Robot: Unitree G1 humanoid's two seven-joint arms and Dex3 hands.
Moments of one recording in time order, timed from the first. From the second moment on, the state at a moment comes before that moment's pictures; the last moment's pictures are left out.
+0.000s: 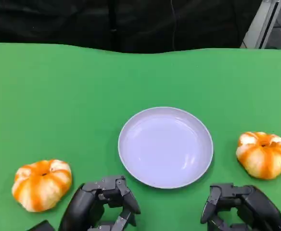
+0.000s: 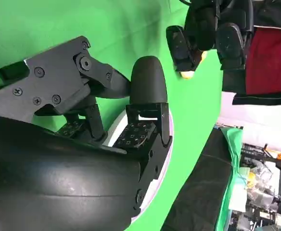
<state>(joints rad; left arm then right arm) 0.05 -0.07 -0.08 0.53 -0.14 -0.77 -0.45 -0.02 -0.11 0.09 0.62 0.08 -0.80 0.52</state>
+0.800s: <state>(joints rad) 0.09 -0.06 -0.06 0.39 -0.17 -0.75 -0.47 -0.02 -0.11 0.09 0.62 0.08 -0.81 0.52</state>
